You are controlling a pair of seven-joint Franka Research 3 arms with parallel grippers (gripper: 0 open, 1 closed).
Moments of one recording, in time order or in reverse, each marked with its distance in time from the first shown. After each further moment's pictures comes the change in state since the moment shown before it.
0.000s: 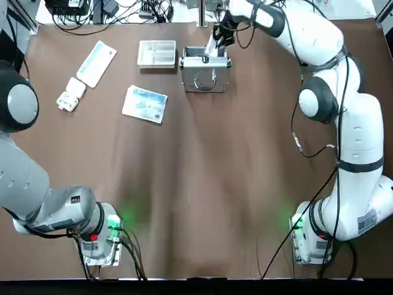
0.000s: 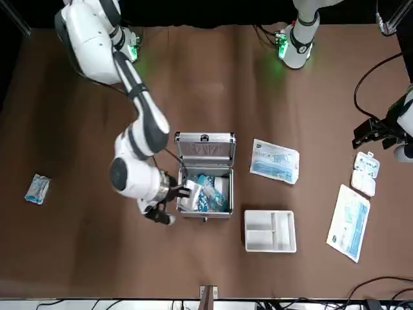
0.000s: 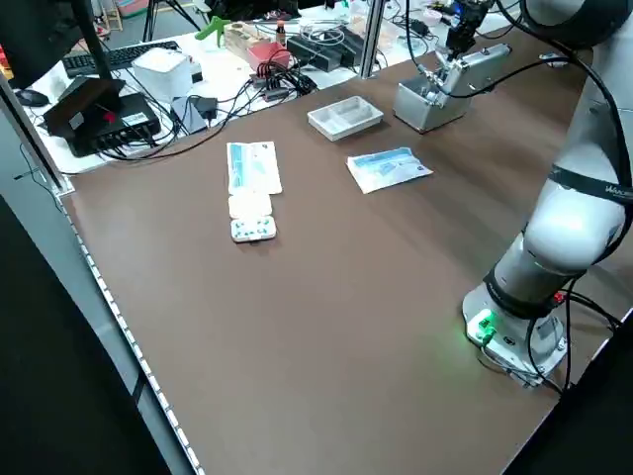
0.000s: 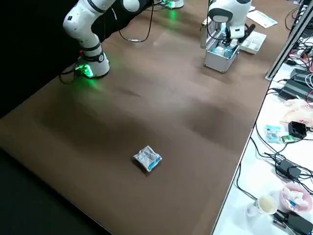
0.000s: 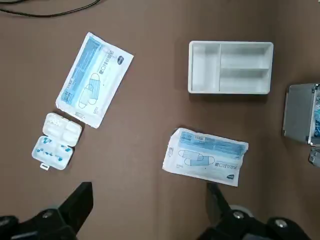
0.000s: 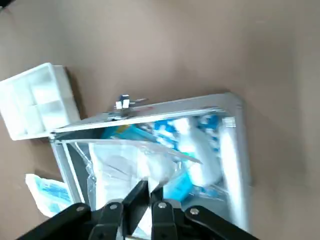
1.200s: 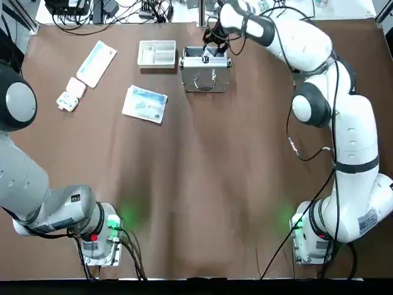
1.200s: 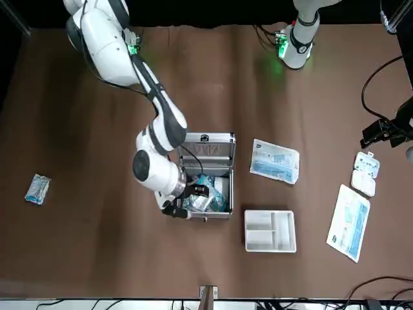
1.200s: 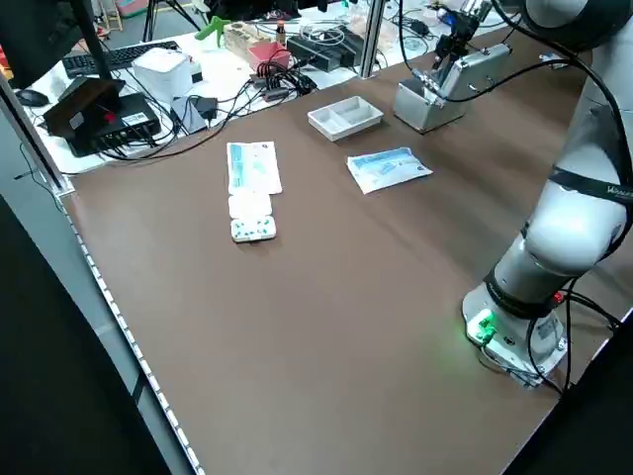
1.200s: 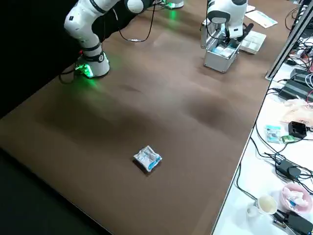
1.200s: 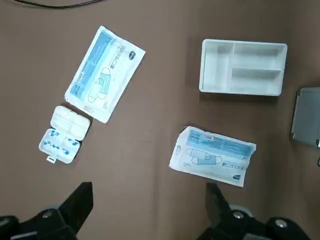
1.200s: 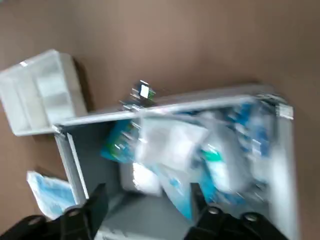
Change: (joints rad) left arm 0.036 0.000 0.006 -0.001 0.000 -0.012 0.001; right arm 0.040 0.035 -0.008 0.015 0.018 0.025 0.001
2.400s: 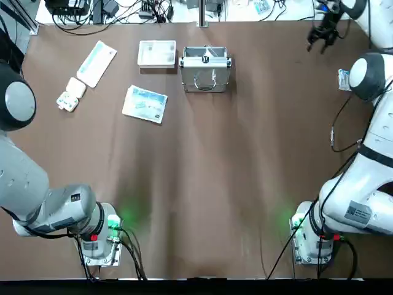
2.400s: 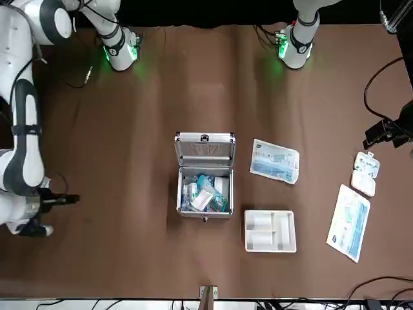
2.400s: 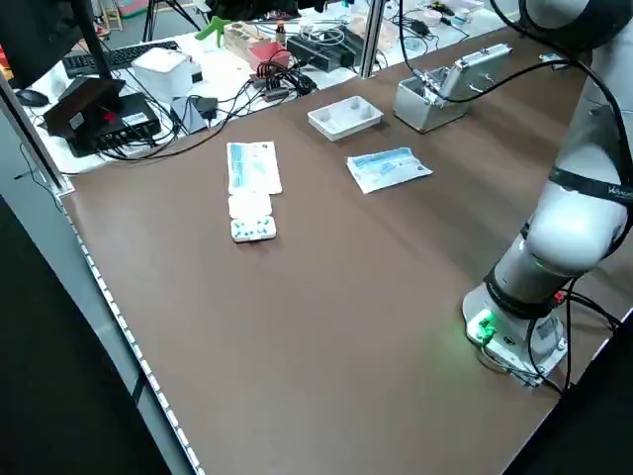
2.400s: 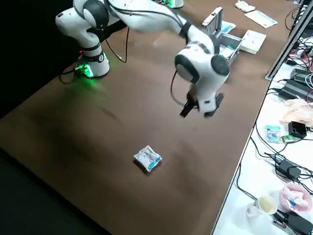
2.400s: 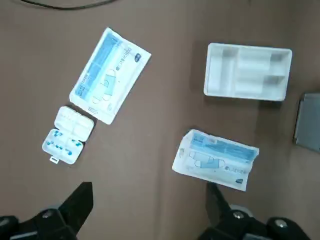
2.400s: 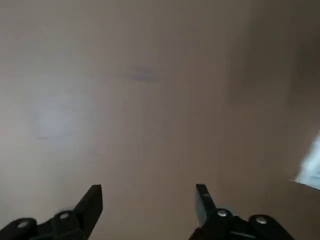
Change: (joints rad) left arm 0.022 0.000 -0.002 -0.002 0.000 0.011 0.000; right arm -0.697 -0.068 -0.027 -0.039 -0.398 -0.478 -0.670
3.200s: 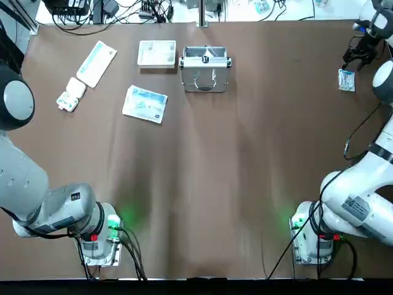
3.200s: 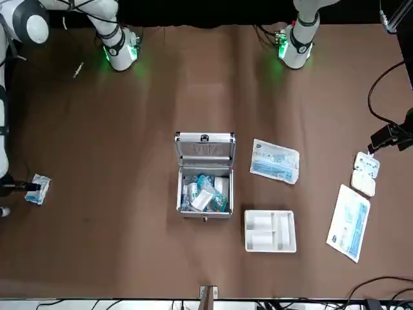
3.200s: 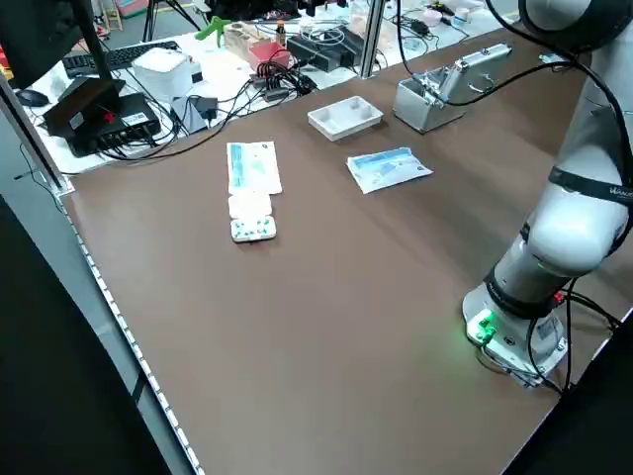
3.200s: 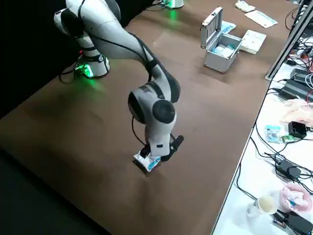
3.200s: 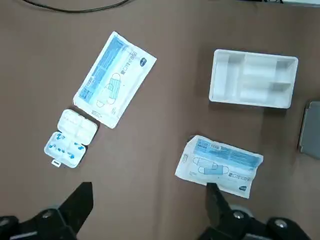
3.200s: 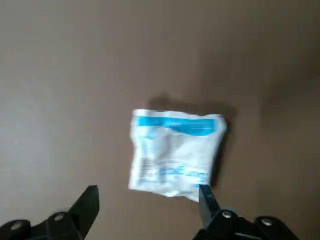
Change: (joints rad) left arm 0.024 0.000 -0.002 -0.021 0.000 0.041 0.001; right arm -0.306 0.048 -0.003 -0.073 -0.109 0.241 -0.171
